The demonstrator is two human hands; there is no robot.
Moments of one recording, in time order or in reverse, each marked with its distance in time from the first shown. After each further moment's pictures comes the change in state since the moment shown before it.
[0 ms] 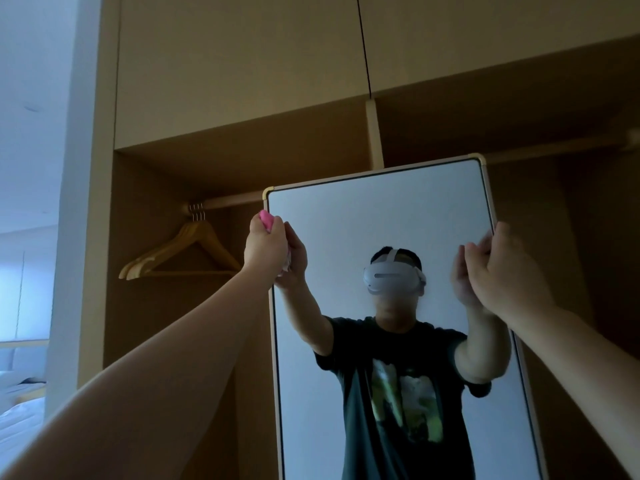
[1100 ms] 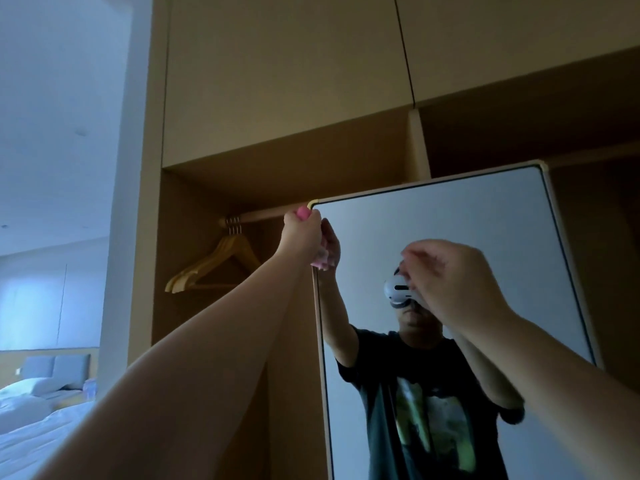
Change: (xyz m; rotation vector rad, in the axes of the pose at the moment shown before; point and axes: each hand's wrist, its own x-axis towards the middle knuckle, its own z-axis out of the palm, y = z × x) left_hand 0.029 0.038 -0.023 -0.120 -0.163 -0.266; right_hand -0.040 -0.133 0.022 0.621 -0.018 -0.344
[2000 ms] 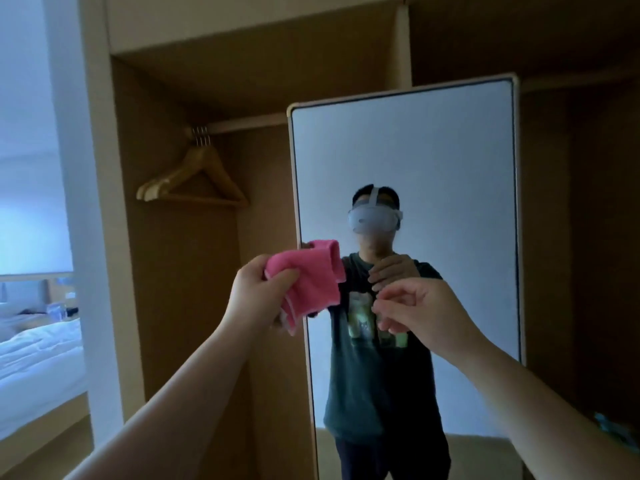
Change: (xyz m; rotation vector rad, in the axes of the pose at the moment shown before) left_hand -0.182 -0.126 -0.098 0.140 -0.228 0.018; right_hand -0.154 -0.019 -0.021 0.384 -0.416 0.605
